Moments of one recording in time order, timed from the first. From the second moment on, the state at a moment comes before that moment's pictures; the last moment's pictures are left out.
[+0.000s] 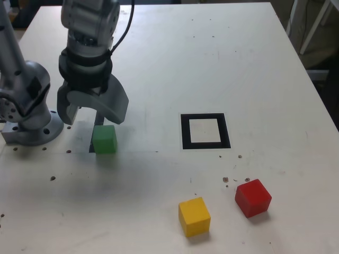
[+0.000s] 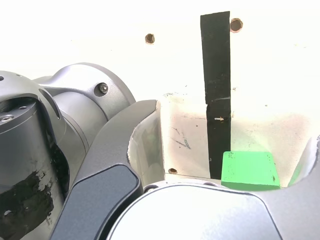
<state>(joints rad) -0.20 1.58 -0.78 1.09 0.10 -0.14</state>
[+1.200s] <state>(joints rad) -0.20 1.58 -0.90 1.18 0.11 -0.13</state>
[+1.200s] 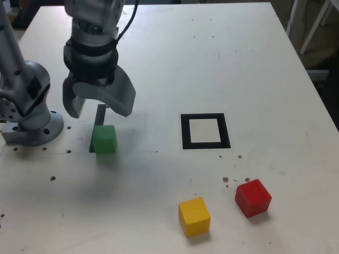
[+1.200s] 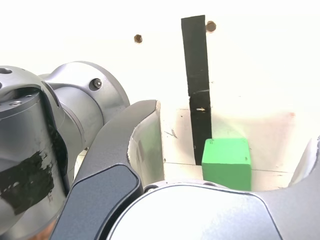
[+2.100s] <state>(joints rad) -0.31 1.76 -1.29 1.34 0.18 0.05</state>
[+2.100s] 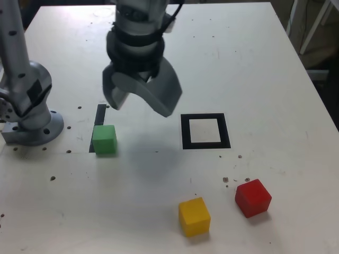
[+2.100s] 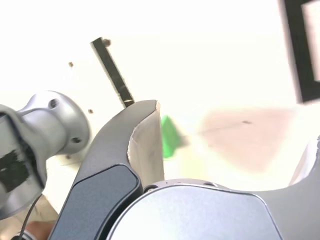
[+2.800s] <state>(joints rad) -0.38 1.92 -1.54 1.35 0.21 0.24</state>
